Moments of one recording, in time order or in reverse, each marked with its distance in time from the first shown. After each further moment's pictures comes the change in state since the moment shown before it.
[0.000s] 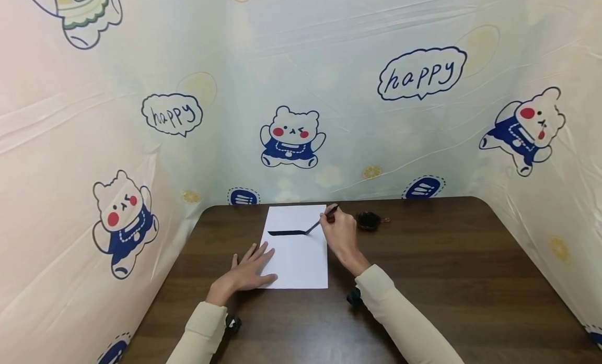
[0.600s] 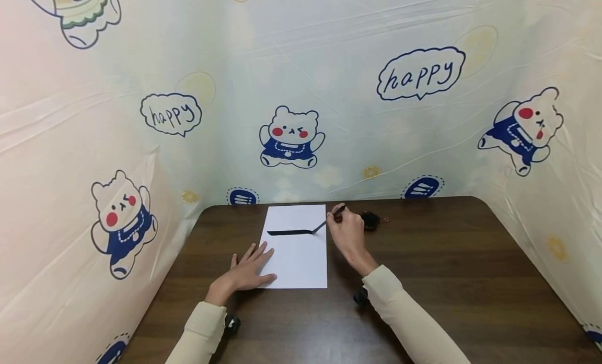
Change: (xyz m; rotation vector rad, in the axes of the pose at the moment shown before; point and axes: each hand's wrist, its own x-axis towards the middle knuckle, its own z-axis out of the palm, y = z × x) left_hand 0.005 -0.009 0.004 -0.040 0.017 0.027; right_hand 0.002 0.008 -0.018 -0.039 -0.003 0.009
